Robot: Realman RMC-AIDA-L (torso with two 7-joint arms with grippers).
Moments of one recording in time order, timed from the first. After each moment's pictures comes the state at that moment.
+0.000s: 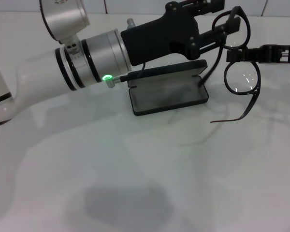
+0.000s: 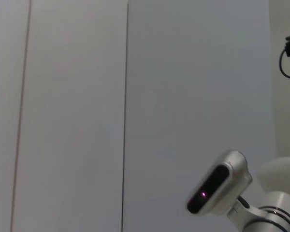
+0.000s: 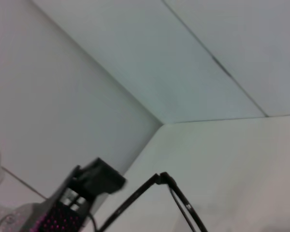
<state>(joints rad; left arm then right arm) -0.84 -2.11 1.22 0.19 1.05 1.43 -0.86 0.76 1.89 -0.76 -0.46 -1.88 -1.53 2.00</state>
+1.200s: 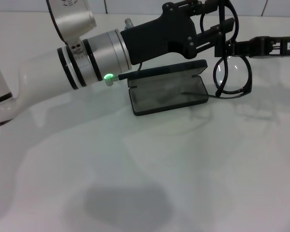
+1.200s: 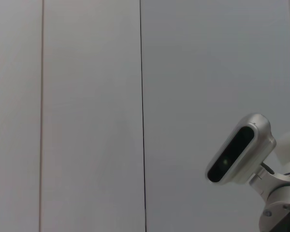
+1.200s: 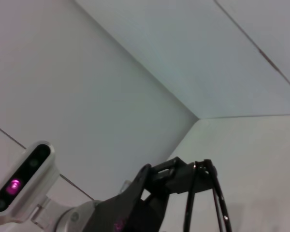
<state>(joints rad) -0.84 -2.11 1.24 0.19 1.03 1.36 -0.81 0.81 1.90 -0.75 -0.46 -1.88 -1.61 2.02</state>
